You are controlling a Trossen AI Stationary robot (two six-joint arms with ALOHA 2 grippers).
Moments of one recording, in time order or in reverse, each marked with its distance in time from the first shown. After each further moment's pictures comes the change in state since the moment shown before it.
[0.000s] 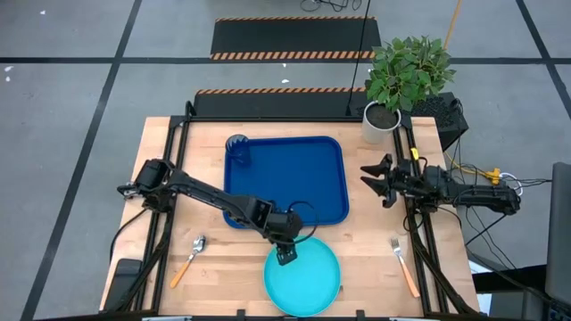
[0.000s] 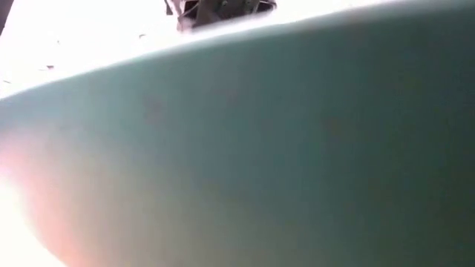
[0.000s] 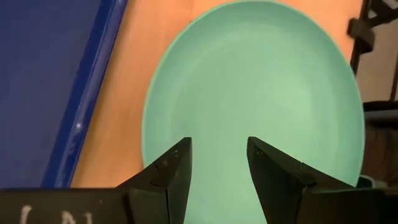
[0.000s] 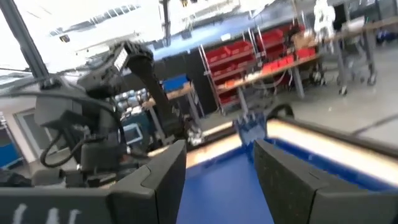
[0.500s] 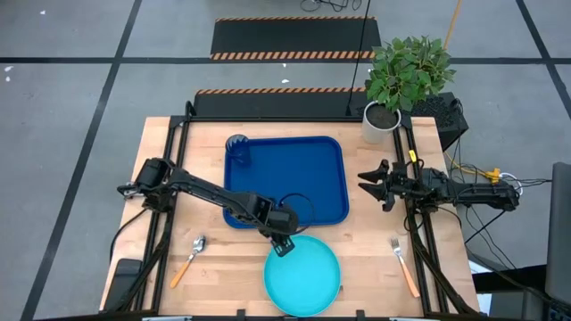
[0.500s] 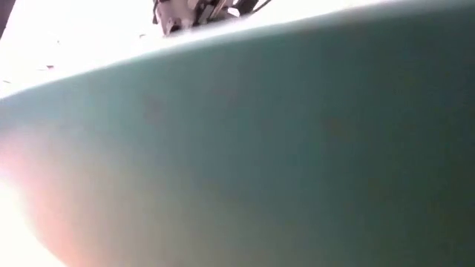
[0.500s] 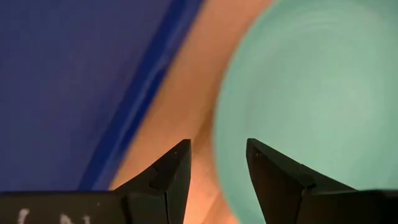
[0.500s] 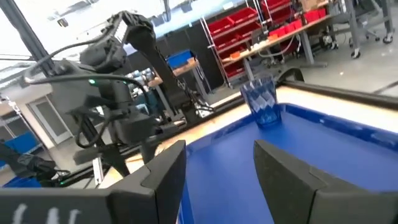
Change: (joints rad) left arm 0.019 0.000 0.000 -0.204 -0.054 -0.152; right arm 0.048 0.000 0.000 -0.080 0.003 0.063
